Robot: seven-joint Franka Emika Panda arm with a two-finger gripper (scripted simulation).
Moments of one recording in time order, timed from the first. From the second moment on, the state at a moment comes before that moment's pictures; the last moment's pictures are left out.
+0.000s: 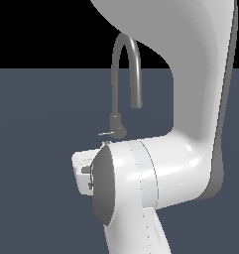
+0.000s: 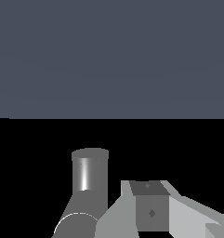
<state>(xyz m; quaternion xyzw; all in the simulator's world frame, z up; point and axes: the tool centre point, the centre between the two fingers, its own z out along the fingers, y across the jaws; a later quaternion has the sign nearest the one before) -0.064 0.038 0.070 -0.09 0.70 0.09 0.70</state>
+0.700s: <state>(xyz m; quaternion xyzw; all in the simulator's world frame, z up) -0.068 0.050 0.101 -0.09 0.70 0.09 0.70</state>
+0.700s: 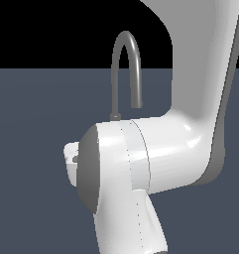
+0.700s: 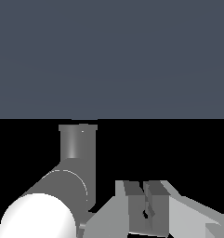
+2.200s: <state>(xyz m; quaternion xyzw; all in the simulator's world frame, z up) -0.064 0.023 0.141 -0.10 0.72 0.11 0.68</state>
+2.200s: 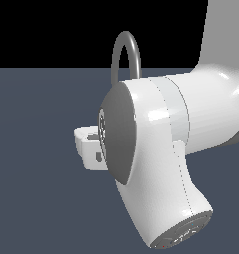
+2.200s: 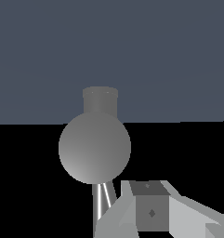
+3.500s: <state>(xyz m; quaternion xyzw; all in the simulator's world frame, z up) -0.052 -0.013 0.141 -0.11 0.69 0.12 0.70</state>
